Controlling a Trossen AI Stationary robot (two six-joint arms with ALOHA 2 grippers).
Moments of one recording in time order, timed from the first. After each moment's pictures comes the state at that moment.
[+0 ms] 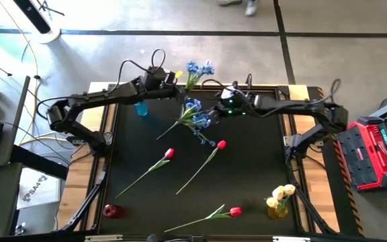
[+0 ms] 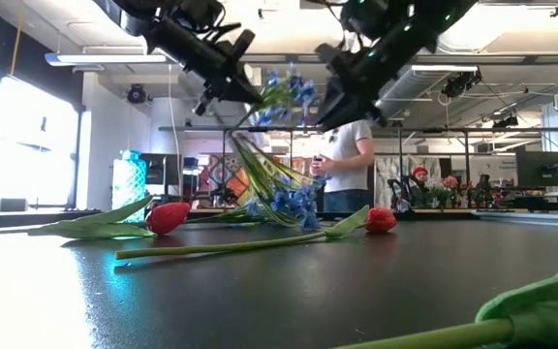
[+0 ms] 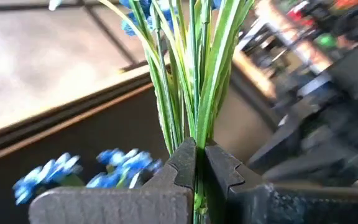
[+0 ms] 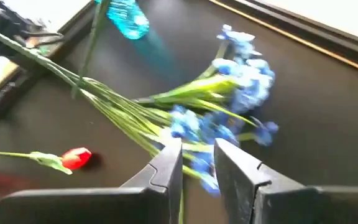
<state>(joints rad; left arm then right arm) 0.50 1.47 1.09 -0.09 0.04 -0.51 -0.33 1.51 1.05 -0.22 0.01 0.48</state>
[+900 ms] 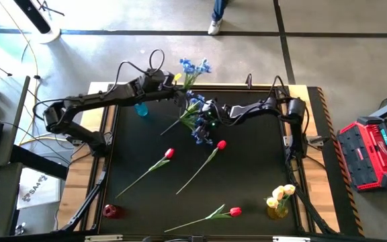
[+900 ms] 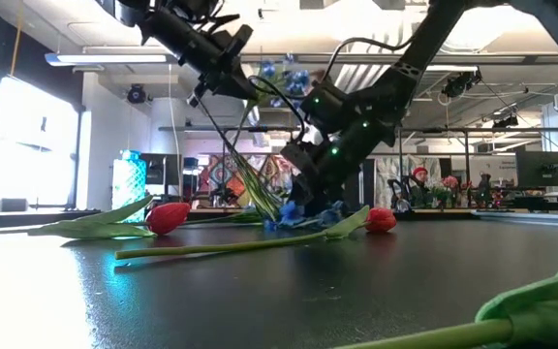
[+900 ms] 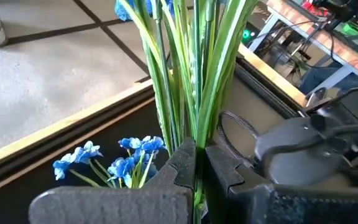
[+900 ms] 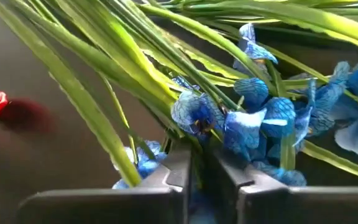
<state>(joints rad) 0.47 1.42 1.09 -0.15 -0.06 -0.41 -0.33 2.00 1.05 0.11 -0.18 0.33</state>
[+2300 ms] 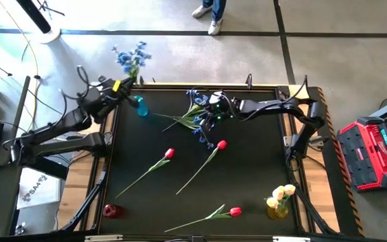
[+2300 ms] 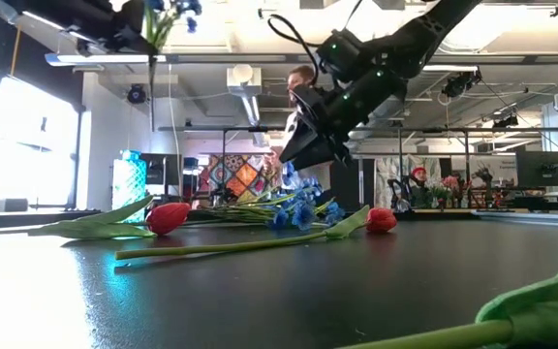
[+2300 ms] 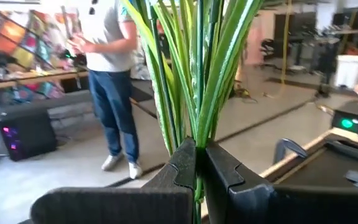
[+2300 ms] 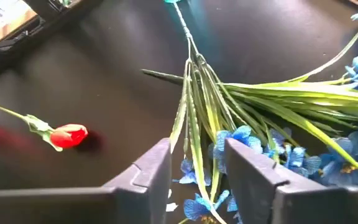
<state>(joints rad) 0.49 0.60 0.59 0.02 -0.52 0.07 -0.33 1.75 1.05 0.01 -0.16 0.31</state>
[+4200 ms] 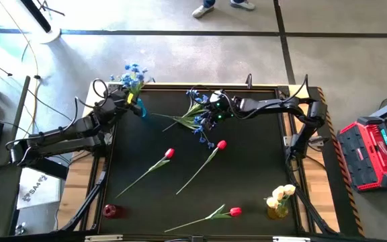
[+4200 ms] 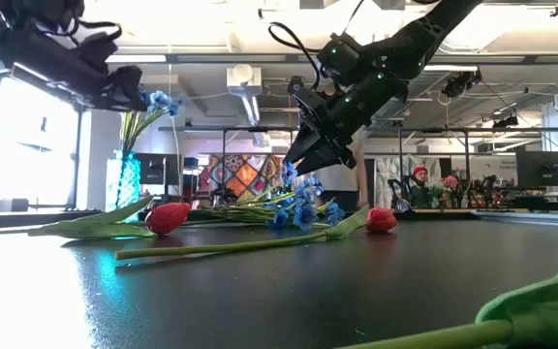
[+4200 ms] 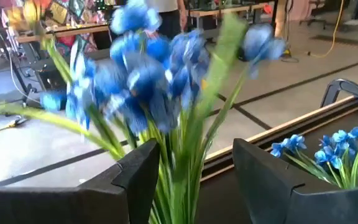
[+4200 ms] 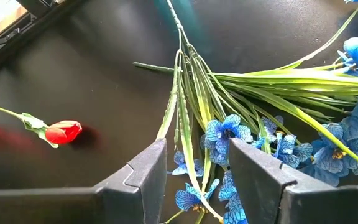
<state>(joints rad) 0.49 0.57 0.33 0.04 -0.66 -0.03 -0.35 1.75 1.05 -0.02 -0.18 0.33</state>
